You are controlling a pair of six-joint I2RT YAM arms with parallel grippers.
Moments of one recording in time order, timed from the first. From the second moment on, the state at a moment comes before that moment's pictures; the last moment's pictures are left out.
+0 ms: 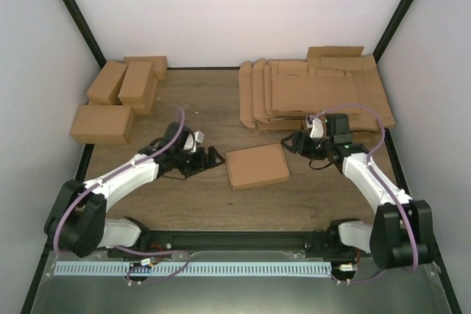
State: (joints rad) left arm -0.49 1.30 0.74 -0.33 0.49 -0.70; right arm 0.12 1.16 0.70 -0.34 -0.63 0.43
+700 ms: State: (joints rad) left arm -0.65 1.52 0.64 -0.04 0.43 -0.86; right arm 0.14 1.47 0.56 -0.11 -0.61 0.42
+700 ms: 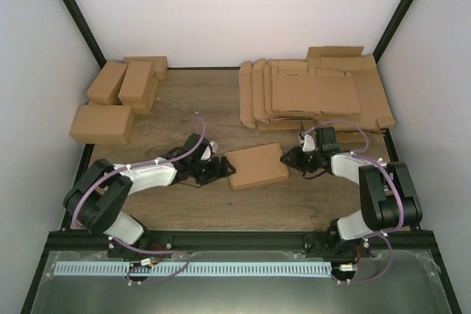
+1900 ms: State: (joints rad) left arm -0.56 1.58 0.51 0.48 0.69 -1.07; right arm 0.05 1.56 0.51 0.10 -0.84 0.43
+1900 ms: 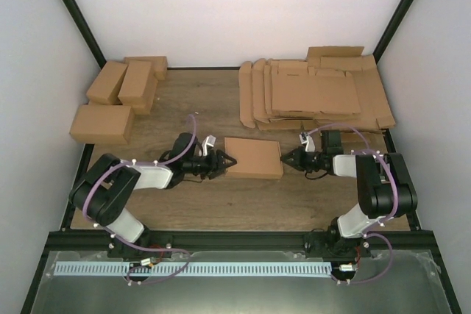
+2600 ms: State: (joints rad) left arm -0.32 1.34 0.67 0.05 0.85 -0.88; right arm 0.05 1.26 0.55 -0.02 -0.95 0.48
